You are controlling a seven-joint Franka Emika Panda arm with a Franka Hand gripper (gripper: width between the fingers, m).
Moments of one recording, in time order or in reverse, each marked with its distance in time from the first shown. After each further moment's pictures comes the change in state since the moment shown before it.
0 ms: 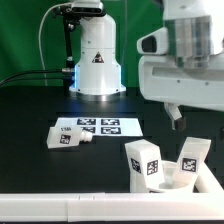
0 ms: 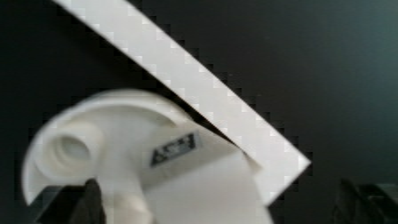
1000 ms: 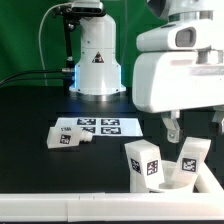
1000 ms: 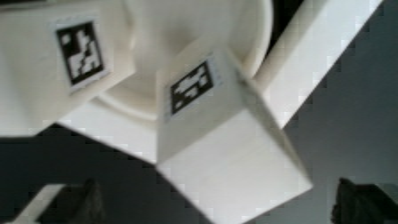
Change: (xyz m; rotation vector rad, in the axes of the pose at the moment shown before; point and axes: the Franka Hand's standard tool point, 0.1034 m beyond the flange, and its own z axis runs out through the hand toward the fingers) arm 0.009 0.017 0.007 -0.113 0.071 -1.184
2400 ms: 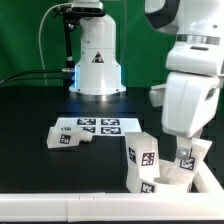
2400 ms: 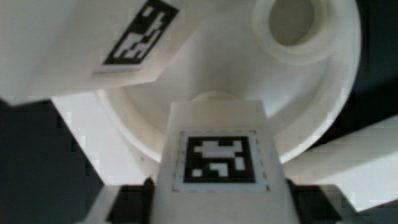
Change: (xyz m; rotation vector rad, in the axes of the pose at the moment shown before) arm -0.008 -0.002 0.027 -0.056 -0.124 -0.411
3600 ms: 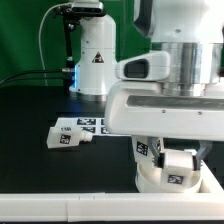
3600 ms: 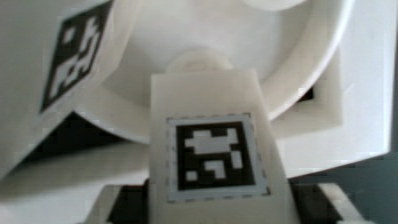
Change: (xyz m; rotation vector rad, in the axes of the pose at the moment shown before) arm -0.012 0.040 0.011 0.164 -0.017 1.399
